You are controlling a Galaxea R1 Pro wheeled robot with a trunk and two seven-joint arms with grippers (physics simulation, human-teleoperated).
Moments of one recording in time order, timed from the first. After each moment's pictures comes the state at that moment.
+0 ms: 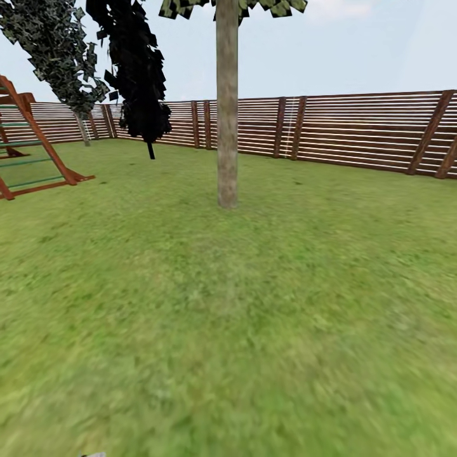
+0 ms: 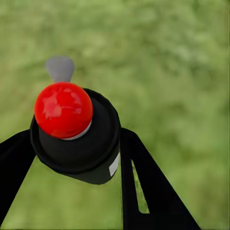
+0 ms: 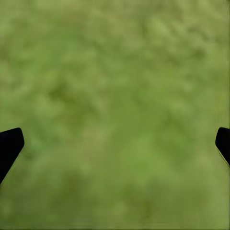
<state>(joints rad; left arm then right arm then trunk) -0.23 0.11 0.67 -0.30 -0.32 -0.39 -0.21 -0.30 -0.02 -0.61 -0.04 0.54 -0.60 -0.04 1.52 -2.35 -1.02</state>
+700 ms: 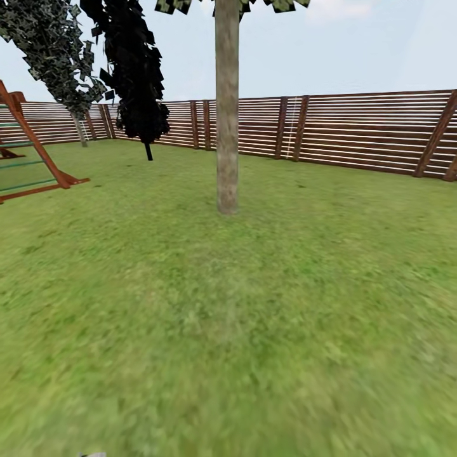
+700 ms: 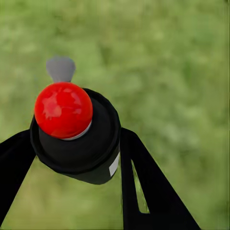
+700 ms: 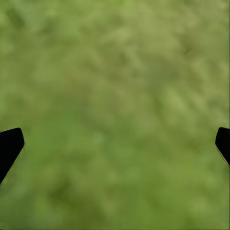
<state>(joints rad) -0.23 0.11 0.67 -0.30 -0.32 -0.39 -0.21 -0.30 -0.02 -0.61 -0.04 0.54 -0.60 -0.04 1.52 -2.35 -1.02</state>
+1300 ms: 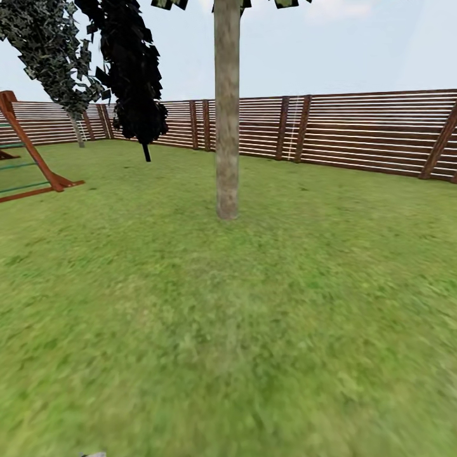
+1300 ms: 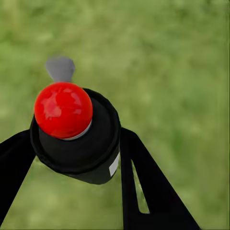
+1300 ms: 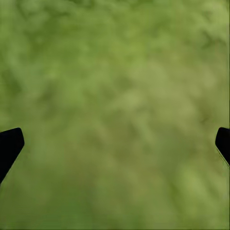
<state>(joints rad) -0.23 0.11 0.67 -0.30 -0.32 -0.39 -0.21 -0.30 -0.02 -0.61 -0.04 0.54 -0.60 -0.04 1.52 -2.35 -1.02</state>
